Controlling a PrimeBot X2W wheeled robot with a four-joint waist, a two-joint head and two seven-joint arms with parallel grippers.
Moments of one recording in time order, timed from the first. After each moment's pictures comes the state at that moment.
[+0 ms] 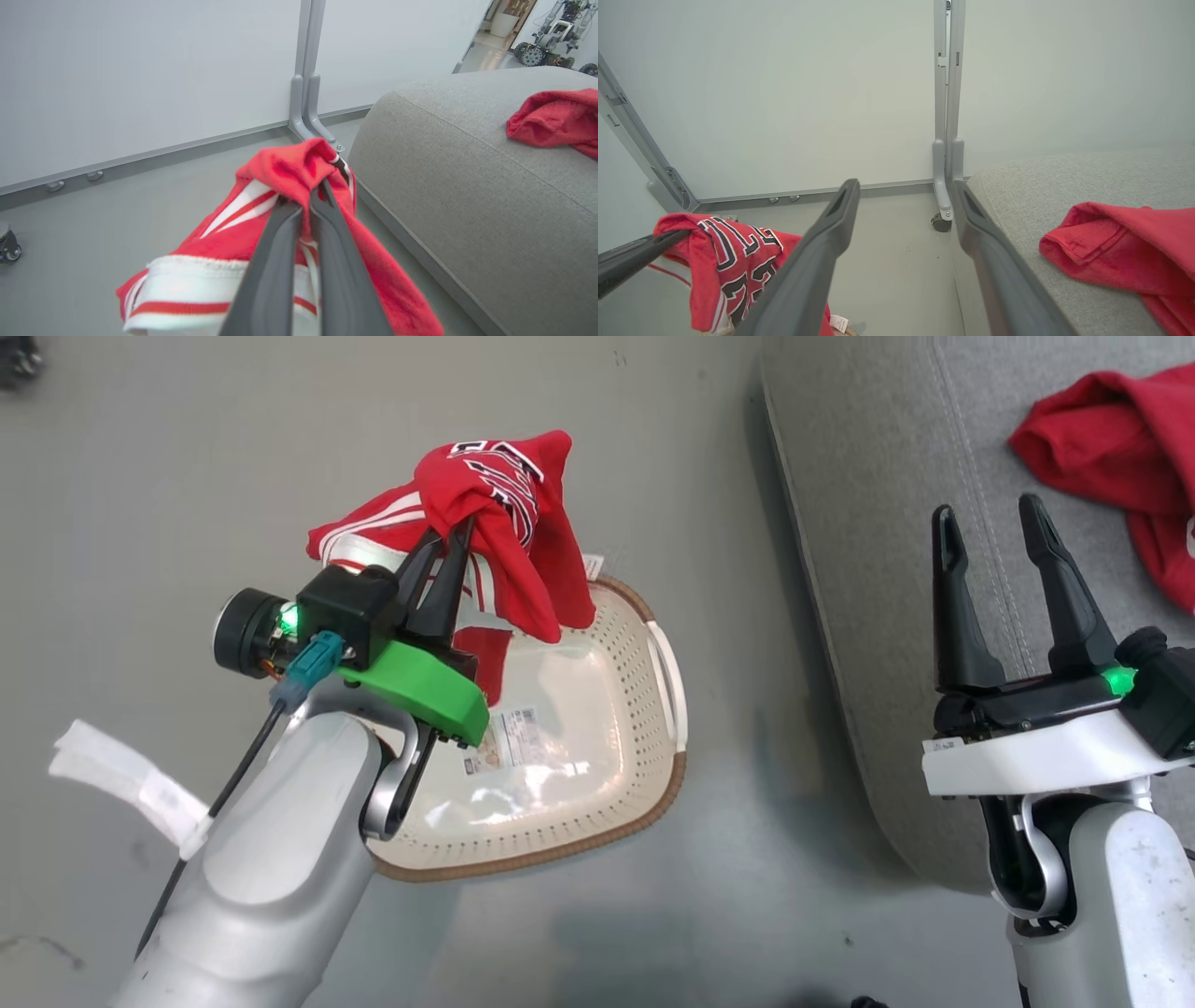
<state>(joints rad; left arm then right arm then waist) -0.68 0.23 -0.62 0.45 -0.48 0.03 -0.26 -0.22 -0.05 0.01 -0.20 0.19 0.13 -0.09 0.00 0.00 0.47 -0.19</state>
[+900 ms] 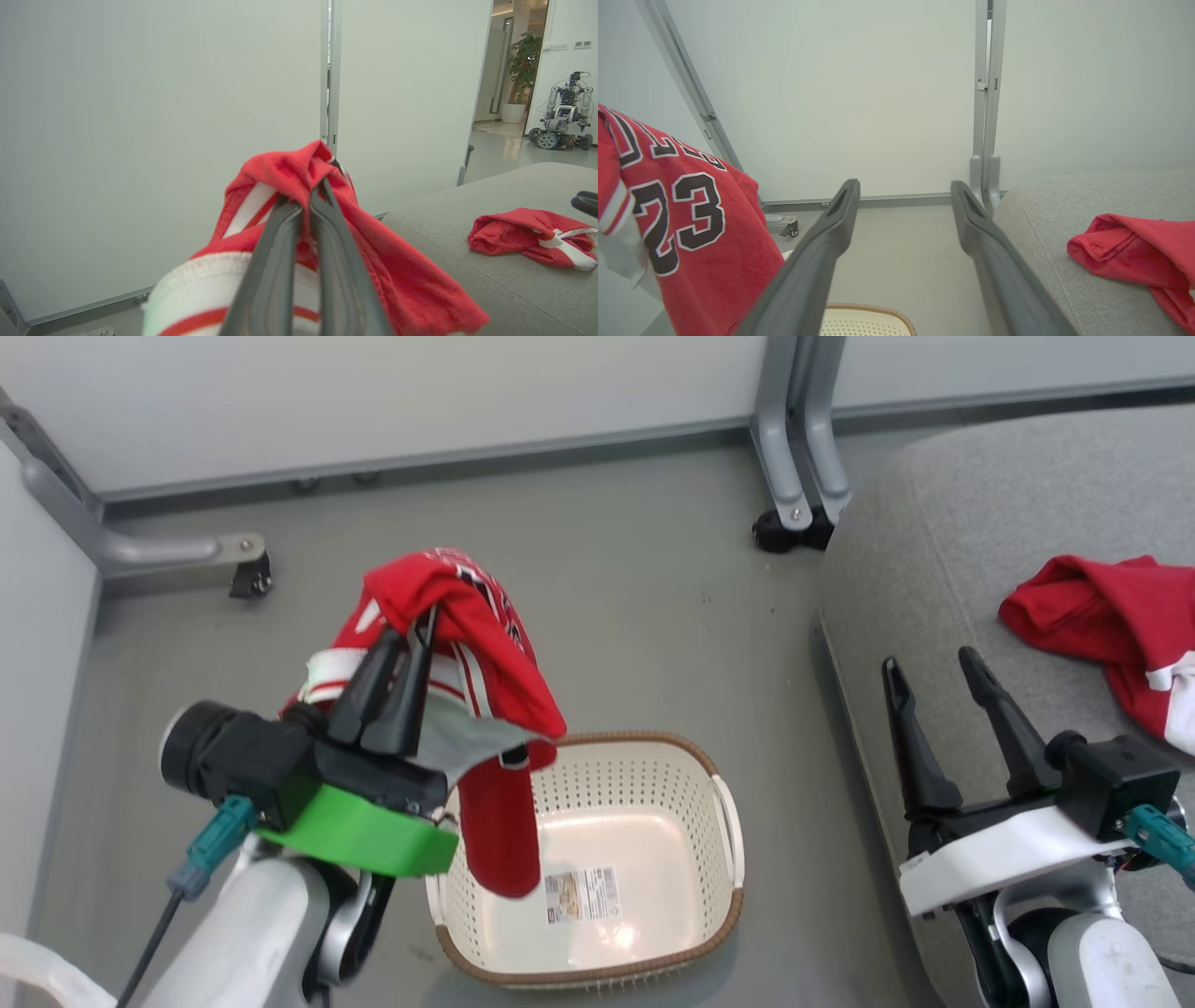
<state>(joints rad) -0.35 0.35 -0.51 -0.04 -0.48 0.06 -0.23 -0.02 -0.05 0.04 -0.22 0.18 0.13 0.04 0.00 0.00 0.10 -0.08</state>
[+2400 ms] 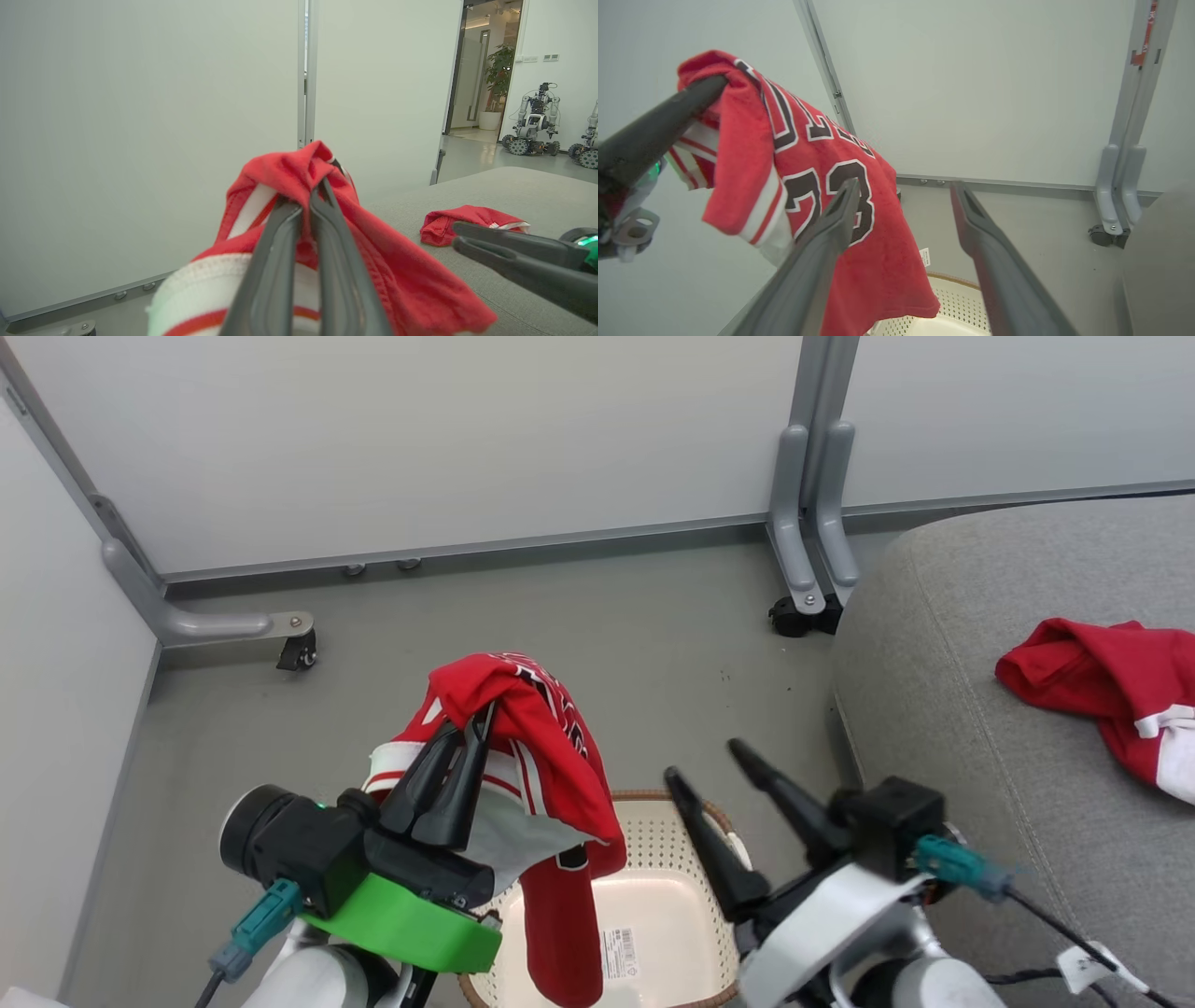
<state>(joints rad) -0.20 0.36 -0.58 -0.17 -0.51 0.09 -0.19 -0.02 -0.06 0.36 -0.17 0.29 0.13 0.12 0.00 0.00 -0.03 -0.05</state>
